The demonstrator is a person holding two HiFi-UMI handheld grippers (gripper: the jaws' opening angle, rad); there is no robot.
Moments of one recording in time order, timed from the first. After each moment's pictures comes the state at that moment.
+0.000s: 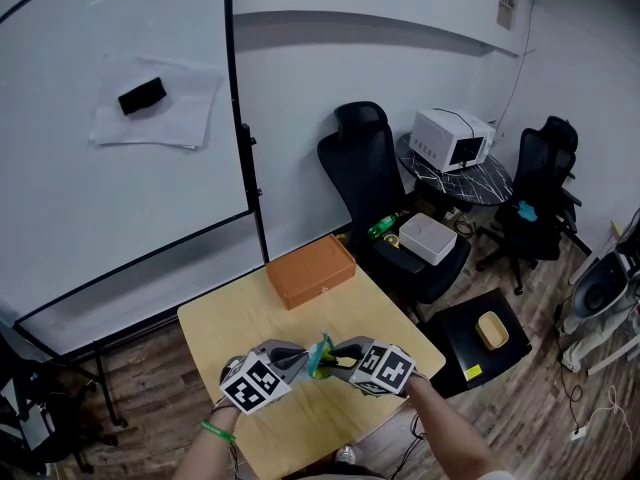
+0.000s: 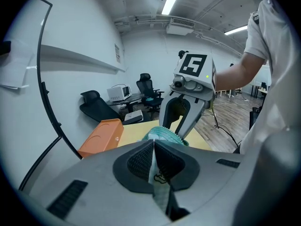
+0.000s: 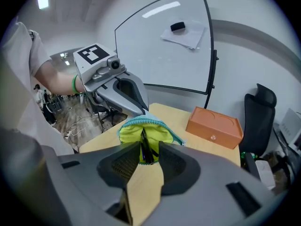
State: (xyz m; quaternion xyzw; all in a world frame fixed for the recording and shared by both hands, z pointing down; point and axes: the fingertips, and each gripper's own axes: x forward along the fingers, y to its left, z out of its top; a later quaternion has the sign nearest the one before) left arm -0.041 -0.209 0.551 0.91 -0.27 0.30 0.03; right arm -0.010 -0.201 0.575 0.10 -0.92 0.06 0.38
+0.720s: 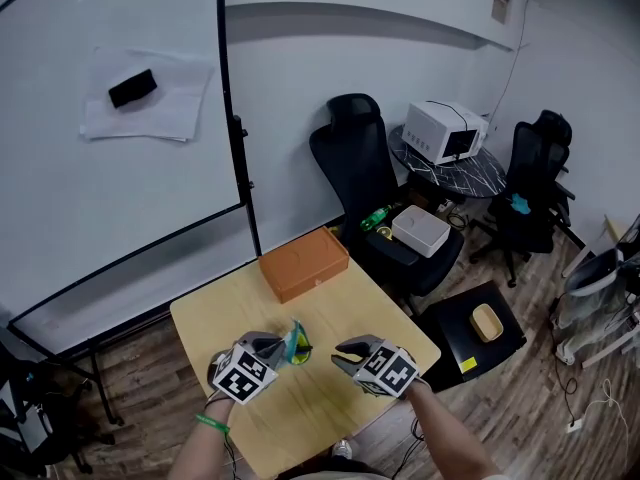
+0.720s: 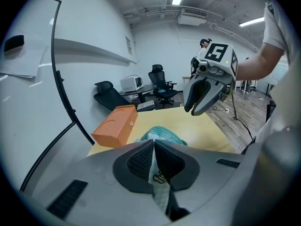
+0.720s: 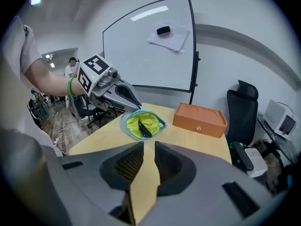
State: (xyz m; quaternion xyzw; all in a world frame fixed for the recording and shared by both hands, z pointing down) left arm -0.085 -0.233 0.589 0.88 -0.34 0.33 0.05; right arm 0.016 -0.212 0.582 0.19 -0.91 0.07 0.37
